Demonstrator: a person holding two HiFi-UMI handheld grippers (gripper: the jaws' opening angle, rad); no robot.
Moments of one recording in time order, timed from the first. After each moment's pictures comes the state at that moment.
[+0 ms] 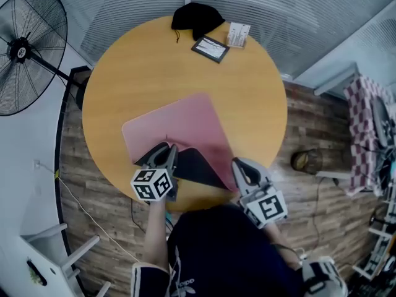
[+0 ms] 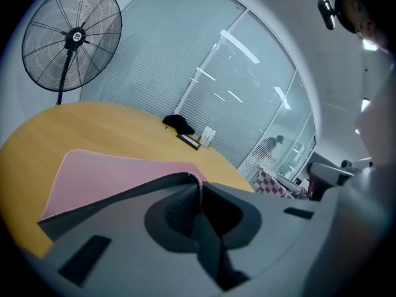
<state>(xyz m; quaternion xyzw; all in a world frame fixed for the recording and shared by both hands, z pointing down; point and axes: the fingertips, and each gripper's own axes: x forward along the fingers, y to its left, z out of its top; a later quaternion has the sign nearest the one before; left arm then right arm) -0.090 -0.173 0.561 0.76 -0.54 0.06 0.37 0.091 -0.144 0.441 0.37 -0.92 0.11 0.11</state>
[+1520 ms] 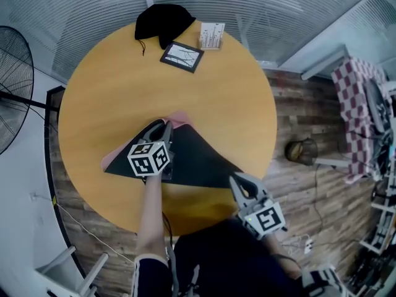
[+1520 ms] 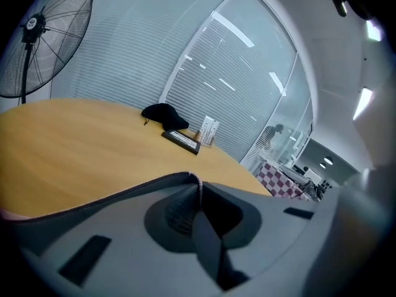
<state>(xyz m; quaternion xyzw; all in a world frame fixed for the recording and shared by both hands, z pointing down) -0.050 -0.364 0.606 0.78 -0.50 0.11 0.36 0.130 -0.191 0.494 0.42 -0.87 0.18 0.16</state>
